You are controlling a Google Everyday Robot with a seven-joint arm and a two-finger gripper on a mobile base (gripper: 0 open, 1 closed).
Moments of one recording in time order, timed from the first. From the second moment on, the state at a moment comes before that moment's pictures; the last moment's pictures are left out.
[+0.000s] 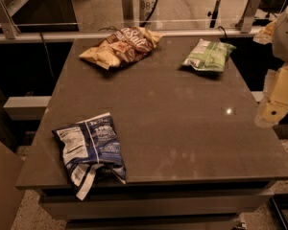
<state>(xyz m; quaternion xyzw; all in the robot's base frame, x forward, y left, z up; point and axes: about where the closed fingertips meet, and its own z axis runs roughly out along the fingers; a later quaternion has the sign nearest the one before) 0.438 -0.216 0.977 -0.60 0.78 -0.04 0.16</state>
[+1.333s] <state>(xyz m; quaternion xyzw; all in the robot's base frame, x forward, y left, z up) 0.499 -0.184 0.953 -0.61 0.74 0.03 0.29</state>
